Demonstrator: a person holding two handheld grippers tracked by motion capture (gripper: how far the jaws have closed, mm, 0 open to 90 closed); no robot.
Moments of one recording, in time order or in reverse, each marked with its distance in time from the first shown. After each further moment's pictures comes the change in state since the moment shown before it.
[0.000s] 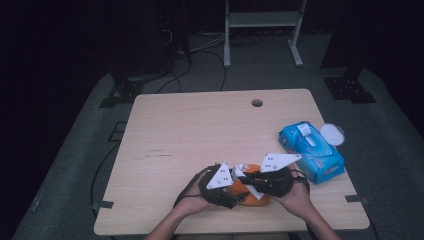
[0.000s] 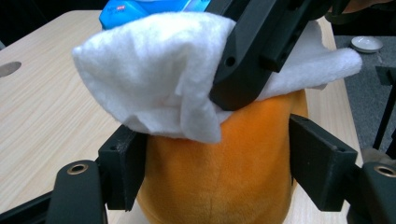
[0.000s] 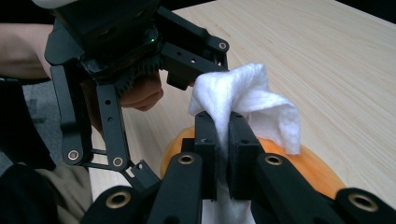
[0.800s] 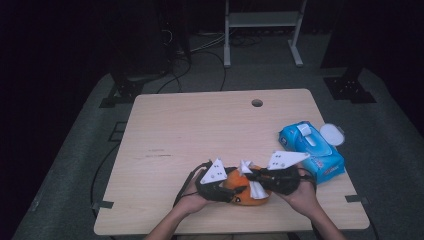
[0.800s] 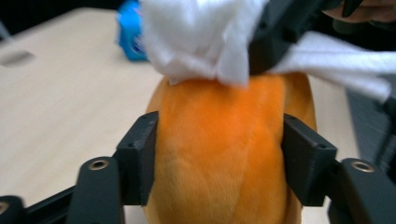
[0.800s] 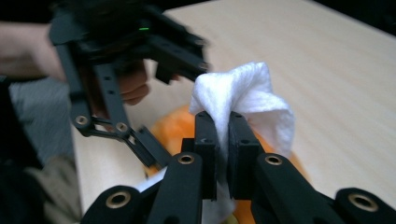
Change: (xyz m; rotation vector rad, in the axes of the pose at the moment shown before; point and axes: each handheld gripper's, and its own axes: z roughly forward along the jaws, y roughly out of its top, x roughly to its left) left arm 0.008 0.000 -0.006 -0.074 0.086 -0.068; right arm -0.012 -0.004 -0.018 -0.032 -0.054 0.008
